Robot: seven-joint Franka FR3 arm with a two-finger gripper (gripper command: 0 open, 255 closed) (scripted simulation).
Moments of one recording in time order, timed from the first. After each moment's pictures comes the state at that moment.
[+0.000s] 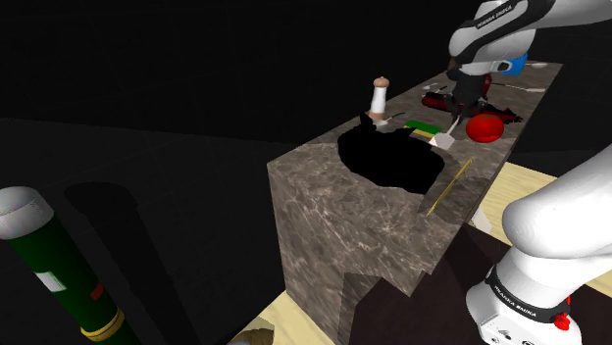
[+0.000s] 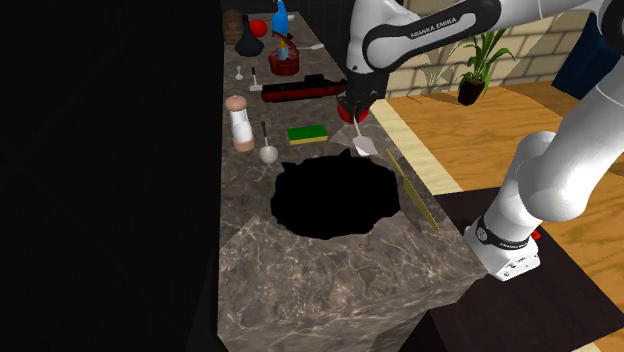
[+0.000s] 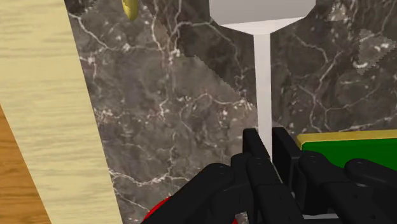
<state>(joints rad) -0.59 -0.17 -0.21 -2.23 -0.09 2.11 0.77</state>
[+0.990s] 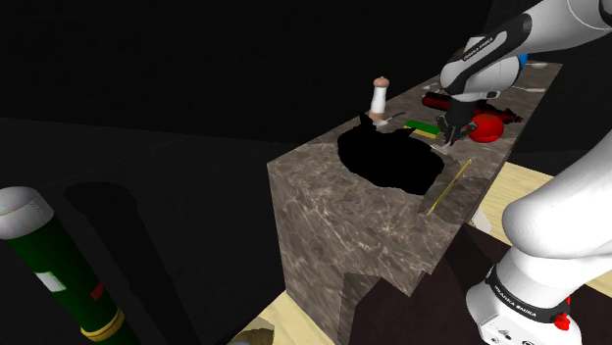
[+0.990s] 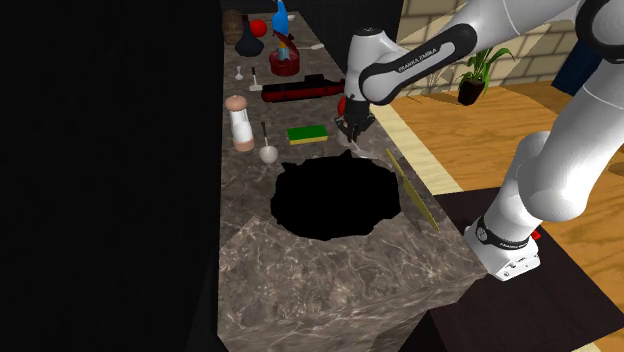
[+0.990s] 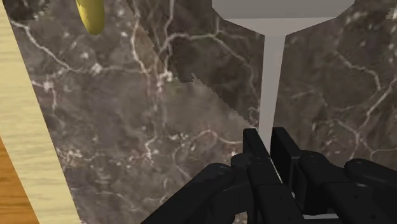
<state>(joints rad) -0.59 -0.08 -0.22 -2.35 -0.08 2.32 0.77</state>
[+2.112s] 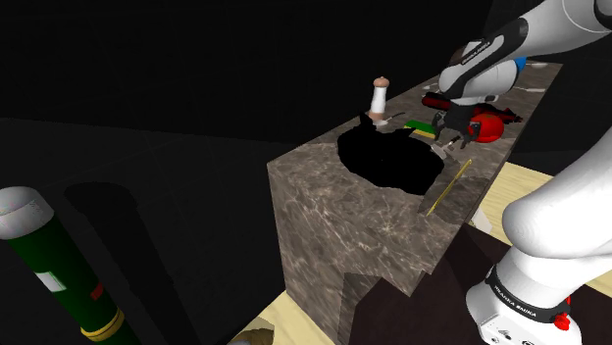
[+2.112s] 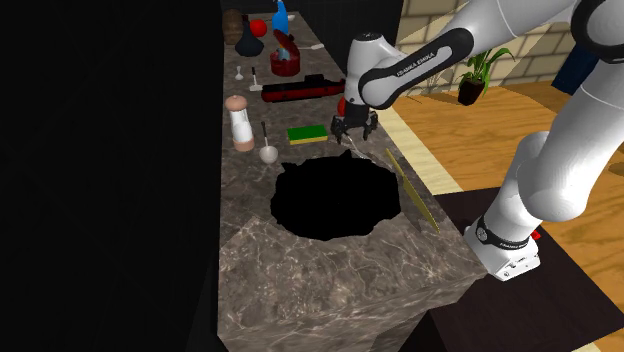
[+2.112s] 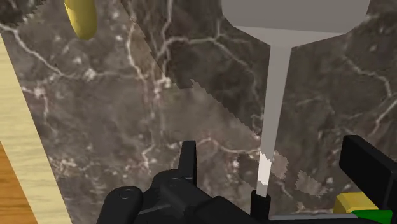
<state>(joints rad) -0.59 -0.07 -0.22 -2.37 -0.08 2.35 0.77</state>
